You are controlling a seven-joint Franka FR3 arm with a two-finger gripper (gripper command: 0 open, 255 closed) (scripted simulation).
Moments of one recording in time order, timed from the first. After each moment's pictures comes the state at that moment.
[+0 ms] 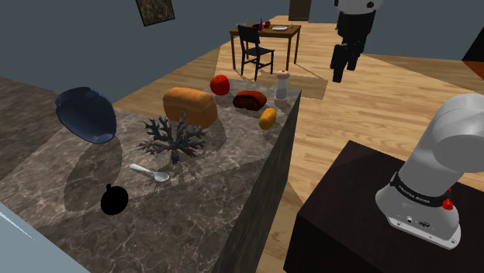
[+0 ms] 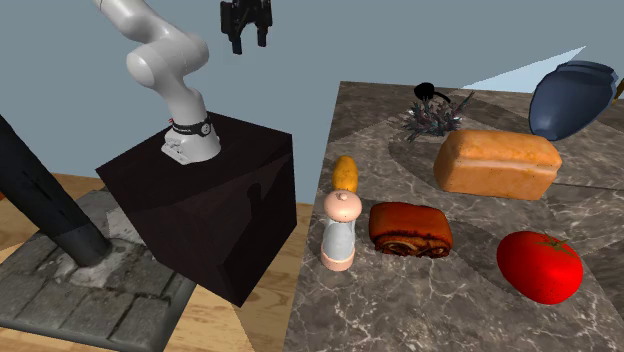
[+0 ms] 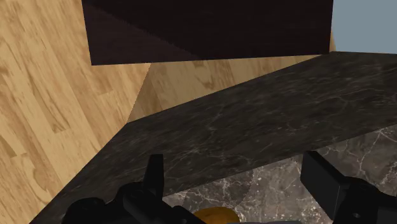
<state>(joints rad) 0.01 -0.80 0.04 -2.45 -0.03 1.60 0.09</state>
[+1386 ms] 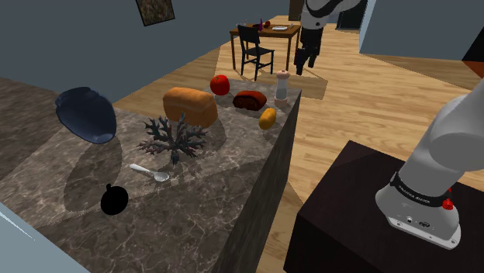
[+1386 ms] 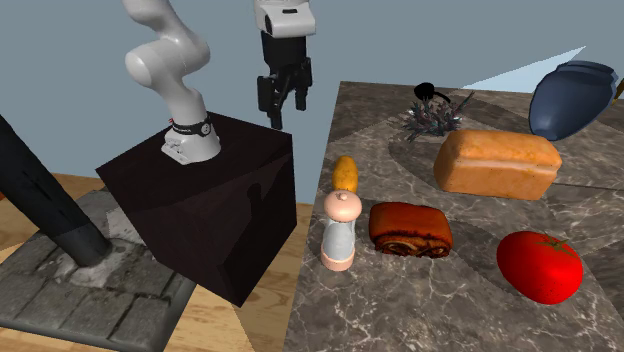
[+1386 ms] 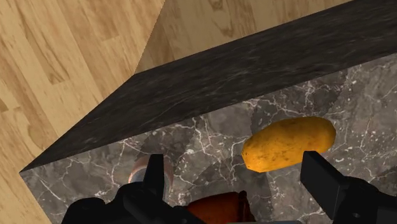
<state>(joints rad) -0.06 -0.20 -0.20 -2.16 -0.06 2.00 -0.20</state>
